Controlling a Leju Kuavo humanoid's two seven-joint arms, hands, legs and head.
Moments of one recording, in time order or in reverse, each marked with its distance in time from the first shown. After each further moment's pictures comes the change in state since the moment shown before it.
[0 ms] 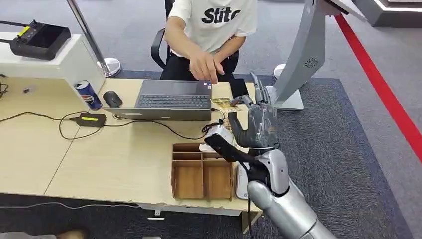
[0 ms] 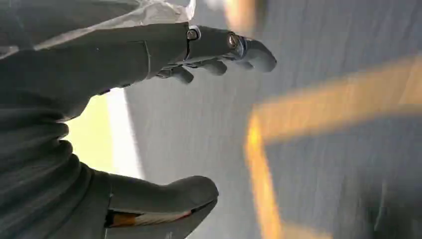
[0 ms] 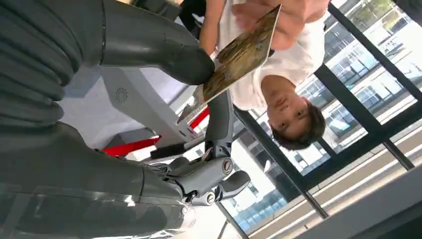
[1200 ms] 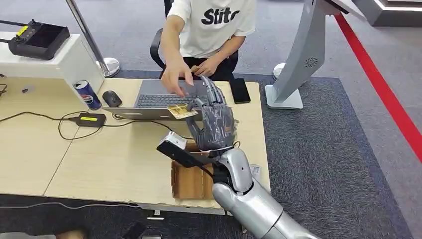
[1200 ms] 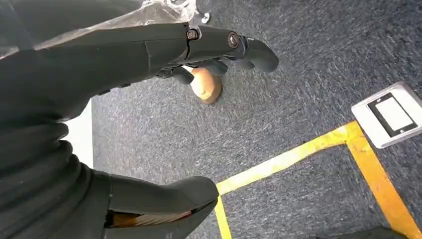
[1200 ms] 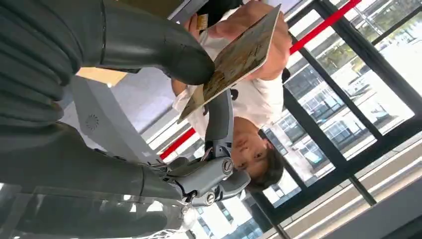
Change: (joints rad) left arm -0.083 -0.094 -0.204 0.000 -0.069 0.119 0.017; right arm -0.076 0.175 0.115 0.185 0.013 0.012 -0.014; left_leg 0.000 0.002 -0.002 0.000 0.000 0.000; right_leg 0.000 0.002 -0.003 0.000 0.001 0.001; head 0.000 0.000
